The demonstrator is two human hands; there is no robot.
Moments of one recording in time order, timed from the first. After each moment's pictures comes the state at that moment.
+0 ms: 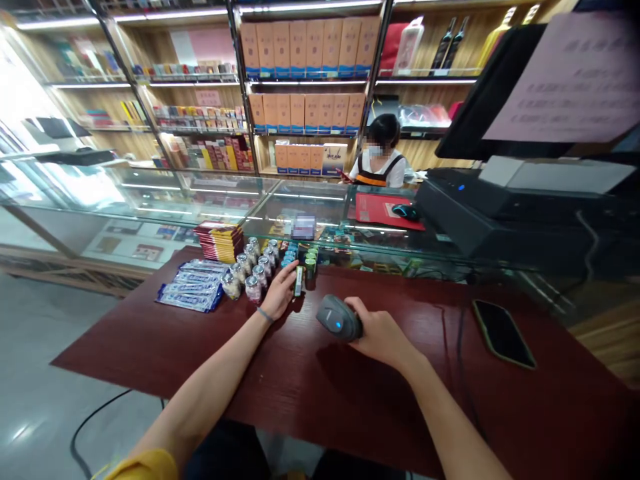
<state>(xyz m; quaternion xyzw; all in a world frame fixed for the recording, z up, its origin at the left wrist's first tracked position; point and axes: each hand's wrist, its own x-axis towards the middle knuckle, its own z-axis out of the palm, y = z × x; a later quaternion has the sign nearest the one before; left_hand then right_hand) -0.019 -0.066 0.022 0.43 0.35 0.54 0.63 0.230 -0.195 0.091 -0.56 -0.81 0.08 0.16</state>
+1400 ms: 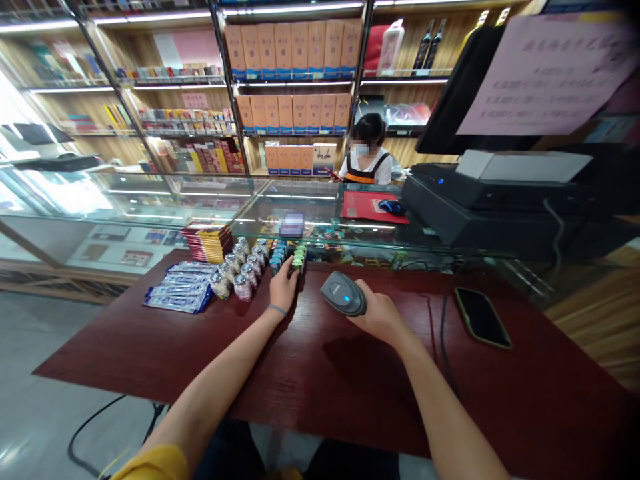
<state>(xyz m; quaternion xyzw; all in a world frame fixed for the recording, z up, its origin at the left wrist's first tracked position) 0.019 -0.053 0.001 0.63 0.52 0.53 0.24 0.257 -0.189 0.101 -0.61 -0.74 0.13 0.24</state>
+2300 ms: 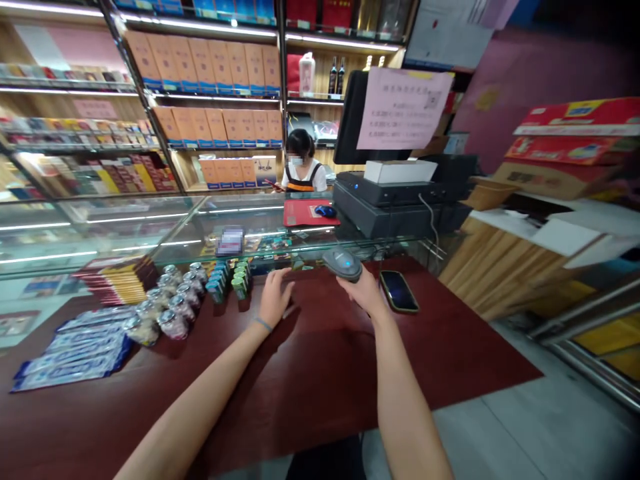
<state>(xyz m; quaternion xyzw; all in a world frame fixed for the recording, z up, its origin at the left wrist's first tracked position) 0.130 -0.071 0.024 0.79 0.32 0.49 0.19 0.366 -0.190 0.098 -0.67 -0.53 0.17 0.49</state>
